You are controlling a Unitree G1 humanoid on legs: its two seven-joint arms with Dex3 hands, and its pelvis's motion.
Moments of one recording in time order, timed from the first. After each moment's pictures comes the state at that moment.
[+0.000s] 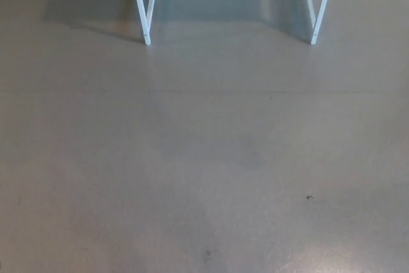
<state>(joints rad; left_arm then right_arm) 0.14 0.32 0.43 0.69 -0.18 0.04 -0.17 0.19 -0.31 -0.36 0.61 0.09 -0.02 0.10</state>
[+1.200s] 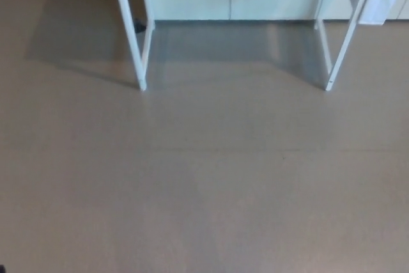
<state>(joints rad) 0.24 0.31 0.39 0.63 -0.25 -0.01 -0.25 0.26 -0.30 -0.35 0.54 0.14 -0.09 0.13</state>
